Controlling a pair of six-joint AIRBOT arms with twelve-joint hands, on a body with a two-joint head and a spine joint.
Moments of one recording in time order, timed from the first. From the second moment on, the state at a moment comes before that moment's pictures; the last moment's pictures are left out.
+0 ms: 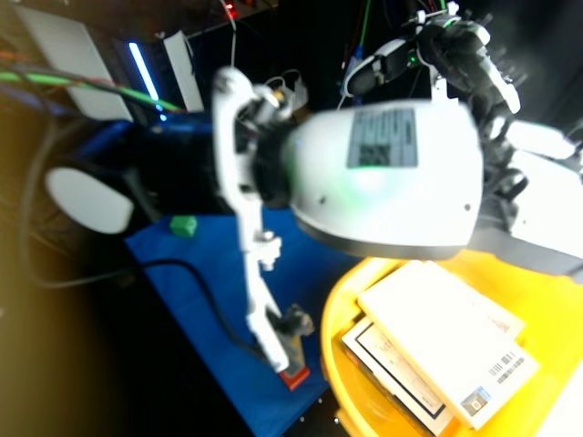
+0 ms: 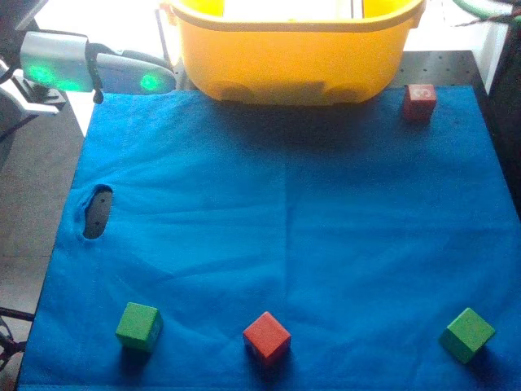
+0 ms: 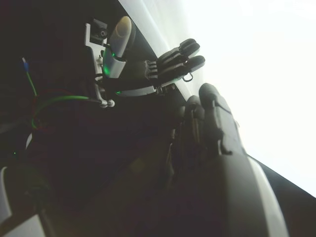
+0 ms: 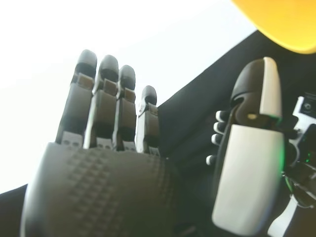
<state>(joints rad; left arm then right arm) 0.72 -1.10 1.49 0.14 -1.24 0.27 -0.16 -1.33 1.61 -0.13 0.48 -0.92</state>
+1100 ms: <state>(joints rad) 0.76 -1.00 1.46 -0.01 -1.21 0.30 -0.14 -1.13 1.44 -0.12 0.48 -0.92</state>
